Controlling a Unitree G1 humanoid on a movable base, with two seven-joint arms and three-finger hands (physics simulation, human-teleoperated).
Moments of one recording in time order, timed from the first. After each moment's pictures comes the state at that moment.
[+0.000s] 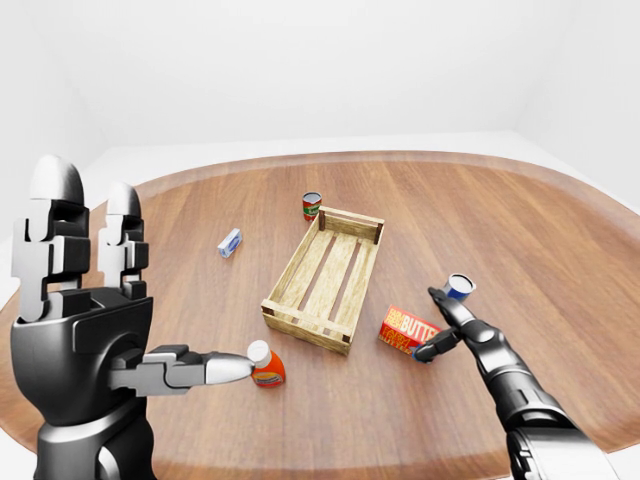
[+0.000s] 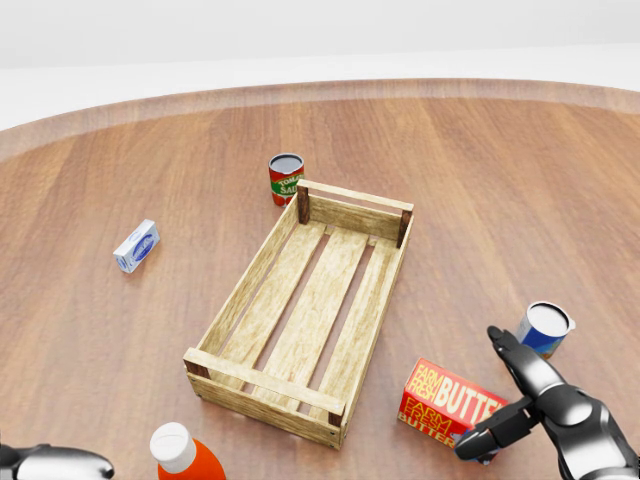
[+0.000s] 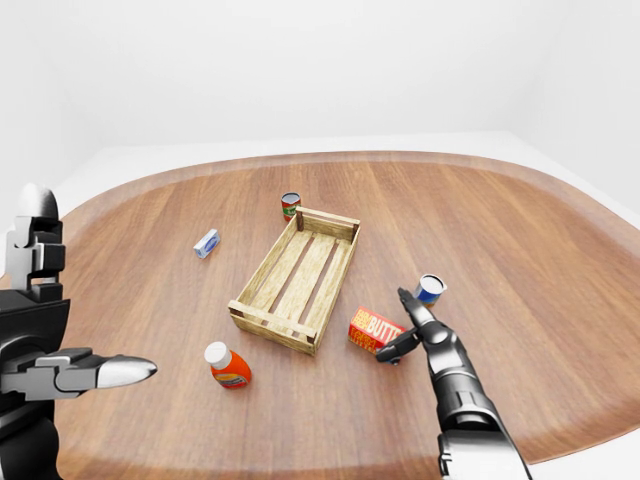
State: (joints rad) left arm 0.18 0.02 0.28 -0.95 -0.25 0.09 -0.18; right arm -0.45 -0.35 -0.08 0.96 -0.36 0.09 0.27
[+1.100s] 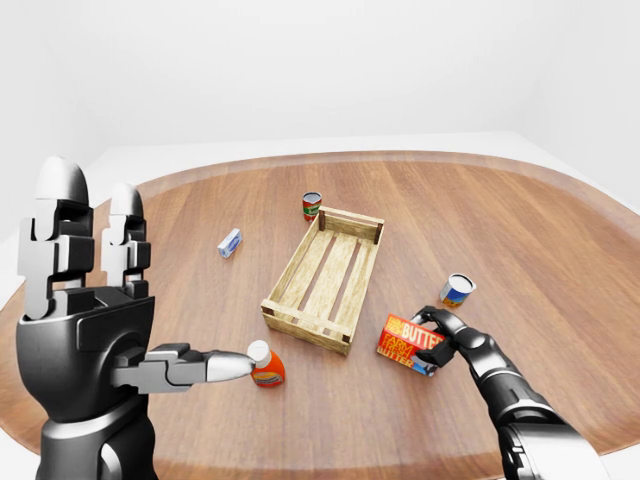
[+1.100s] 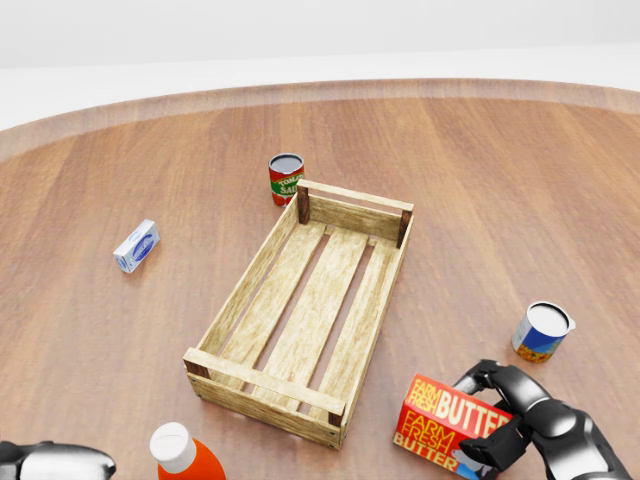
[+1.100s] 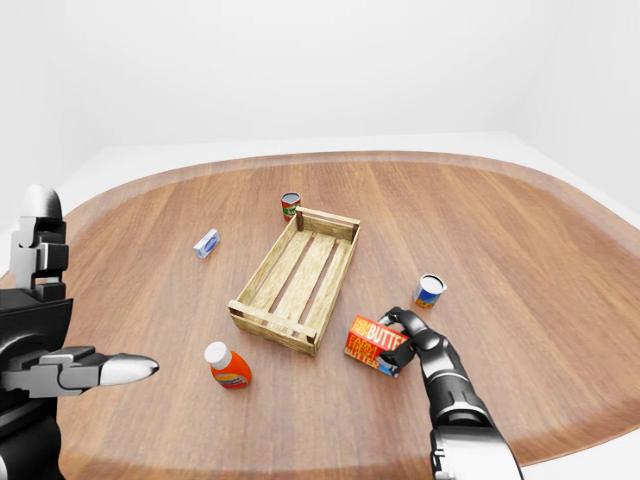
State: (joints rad) left arm 0.18 0.02 0.27 -0.94 -0.25 0.09 -0.17; right arm -0.47 -0.32 -0.10 1.07 -0.45 0.09 0.29
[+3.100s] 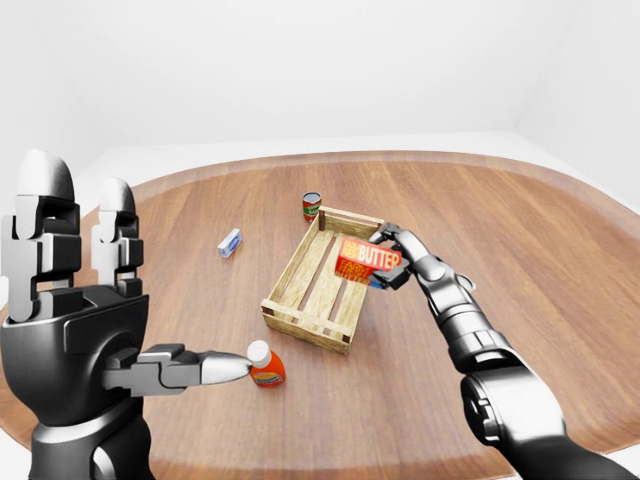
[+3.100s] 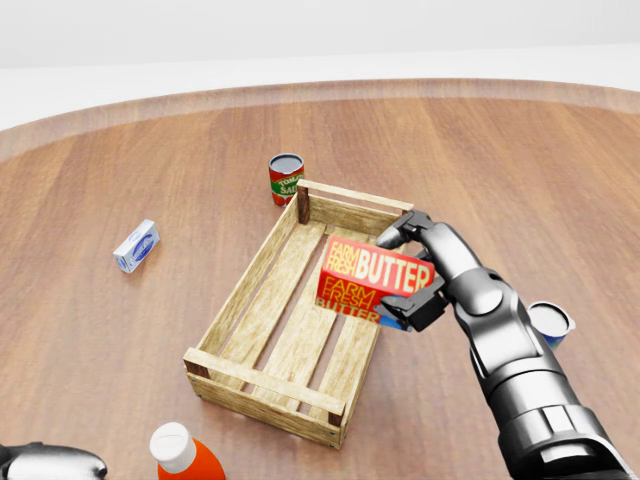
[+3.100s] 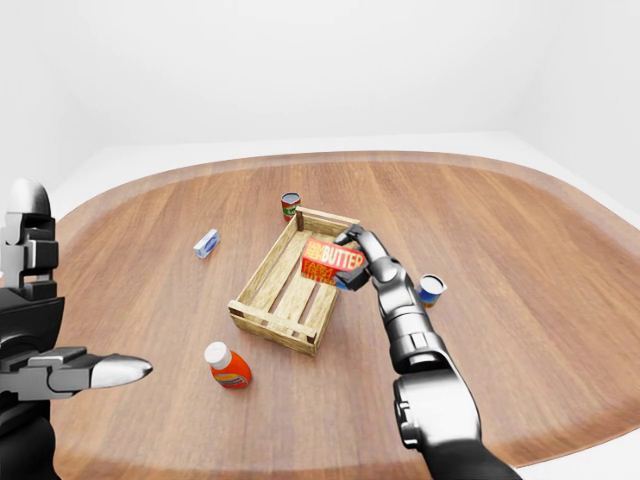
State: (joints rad) left arm 0.17 0.02 0.29 -0.96 -0.27 0.09 -0.17; right arm -0.76 -0.20 -0.04 0.91 -0.37 0.09 0.18
